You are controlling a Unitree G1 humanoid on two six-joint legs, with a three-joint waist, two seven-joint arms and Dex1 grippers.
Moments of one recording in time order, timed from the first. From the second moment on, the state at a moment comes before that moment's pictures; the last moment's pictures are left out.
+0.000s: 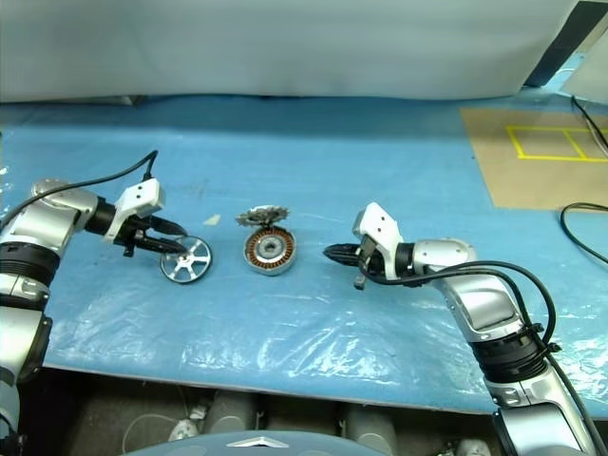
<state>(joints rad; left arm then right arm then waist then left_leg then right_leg) -0.83 0.84 -0.22 0.78 -0.01 0.08 -1.52 -0.35 -0.63 0.17 -0.25 0.34 0.58 0.96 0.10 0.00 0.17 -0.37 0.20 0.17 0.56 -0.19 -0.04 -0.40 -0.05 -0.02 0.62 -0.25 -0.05</state>
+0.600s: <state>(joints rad) -0.84 0.87 -0.18 0.75 -0.02 0.03 -1.60 -0.35 -0.63 0.17 -0.24 0.33 0.58 0.95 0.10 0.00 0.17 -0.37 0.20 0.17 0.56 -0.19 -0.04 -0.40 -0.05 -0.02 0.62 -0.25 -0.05</state>
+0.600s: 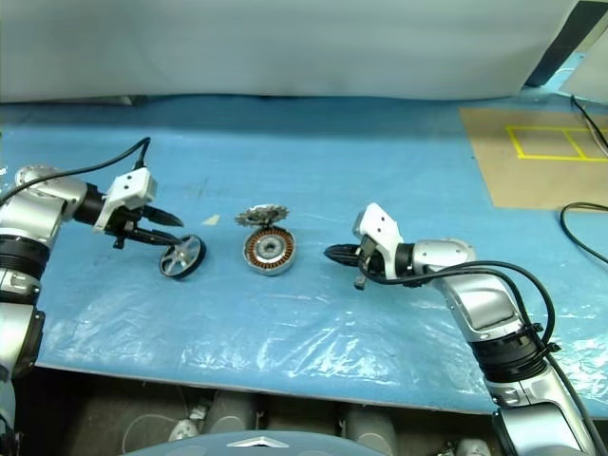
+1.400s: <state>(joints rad) -0.80 0.81 -0.23 0.77 0.07 -0.04 -1.54 -0.36 -0.62 0.17 -0.24 0.31 0.58 0.93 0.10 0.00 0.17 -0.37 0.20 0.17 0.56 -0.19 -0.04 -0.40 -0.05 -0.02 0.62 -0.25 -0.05</state>
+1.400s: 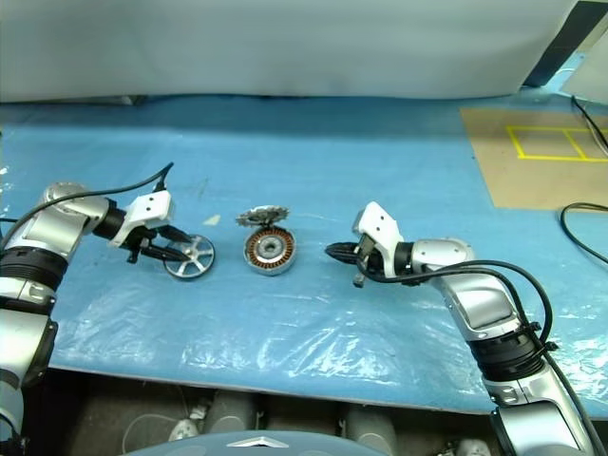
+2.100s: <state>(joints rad) -0.69 0.86 -0.23 0.55 0.07 0.03 -1.55 -0.35 -0.61 0.19 -0.22 0.30 0.58 0.91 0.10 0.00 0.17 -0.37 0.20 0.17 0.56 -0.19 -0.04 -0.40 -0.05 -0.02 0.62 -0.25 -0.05</state>
